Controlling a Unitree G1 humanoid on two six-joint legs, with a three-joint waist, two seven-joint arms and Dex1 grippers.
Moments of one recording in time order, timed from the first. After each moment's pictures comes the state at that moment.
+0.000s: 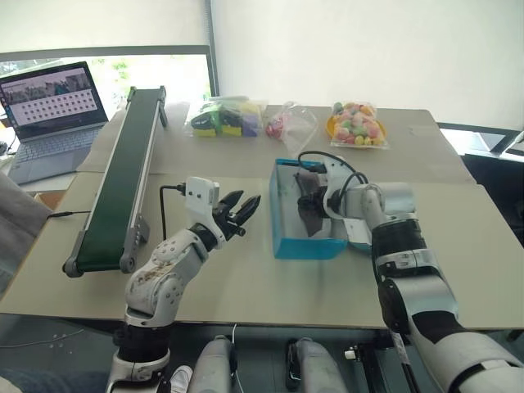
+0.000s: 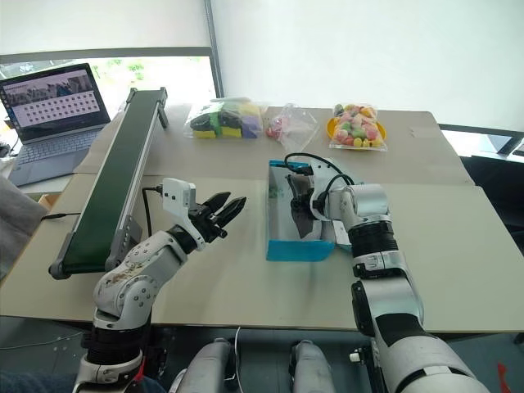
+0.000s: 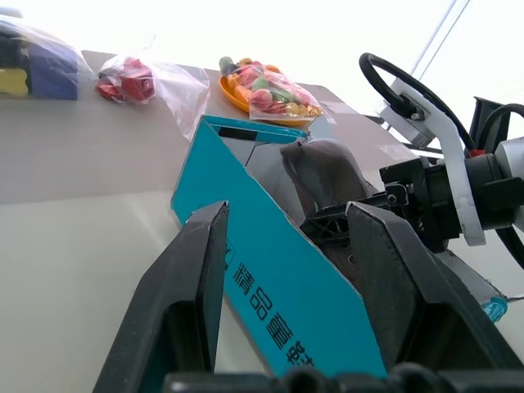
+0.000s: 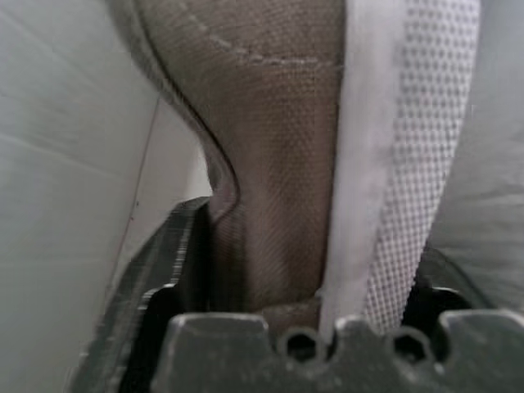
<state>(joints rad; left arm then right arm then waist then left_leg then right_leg) -0.31 0.20 0.02 -0.36 -0.53 0.66 -0.28 -0.96 -0.27 -0.02 0.50 0.33 1.08 0.18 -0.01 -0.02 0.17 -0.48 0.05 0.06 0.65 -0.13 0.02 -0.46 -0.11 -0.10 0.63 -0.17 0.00</state>
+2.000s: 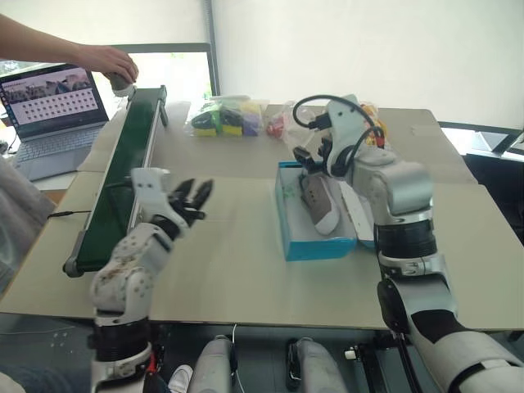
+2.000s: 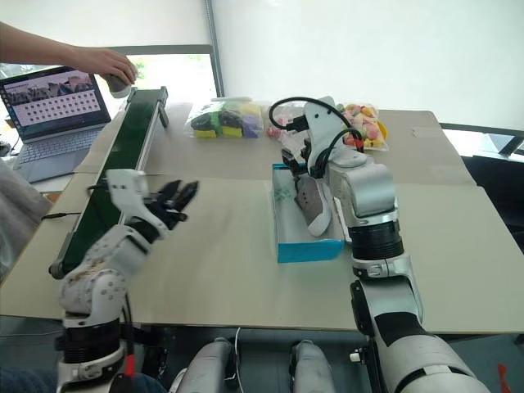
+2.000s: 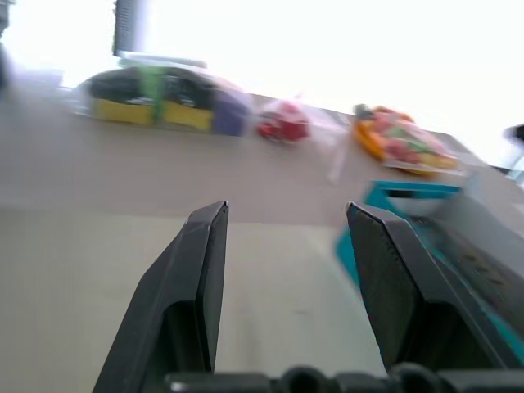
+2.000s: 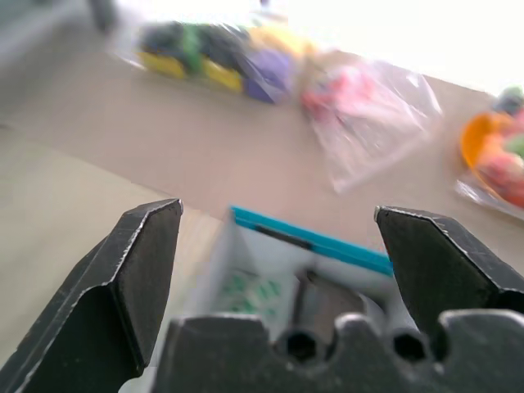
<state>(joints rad) -0.31 0.30 0.33 -0.29 -0.50 0.64 -0.14 -0.91 -0.28 0.00 -0.03 0.25 0.93 0.37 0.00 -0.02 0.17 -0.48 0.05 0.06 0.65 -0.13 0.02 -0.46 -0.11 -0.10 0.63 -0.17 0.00</state>
